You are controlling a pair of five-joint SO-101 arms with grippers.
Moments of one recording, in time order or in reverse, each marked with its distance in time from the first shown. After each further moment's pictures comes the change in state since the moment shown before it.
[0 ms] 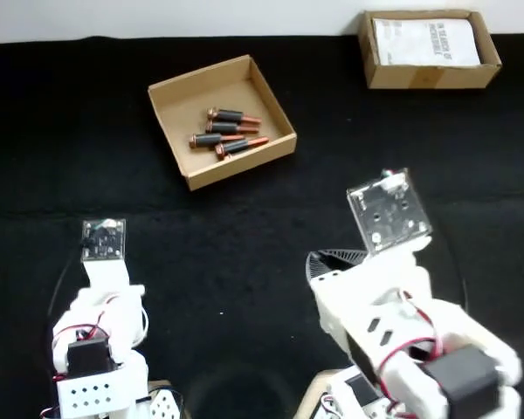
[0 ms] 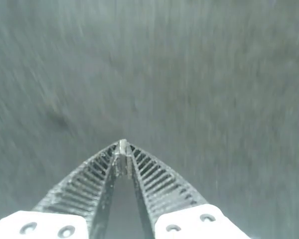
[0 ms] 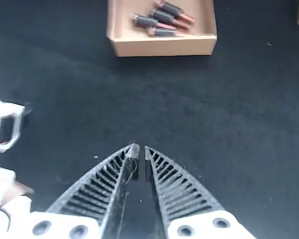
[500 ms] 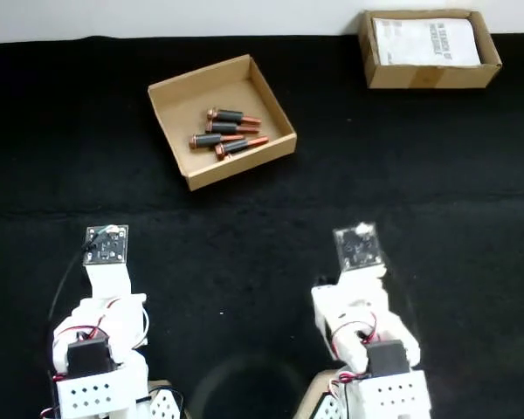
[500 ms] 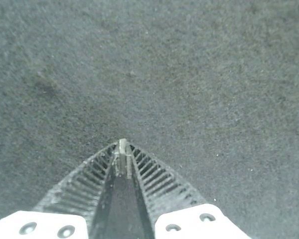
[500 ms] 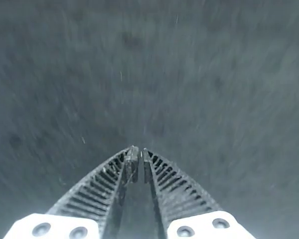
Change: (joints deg) left arm 0.0 -0.1 0.0 2.6 0.0; right arm 13.3 -28.8 69.5 -34.5 4.4
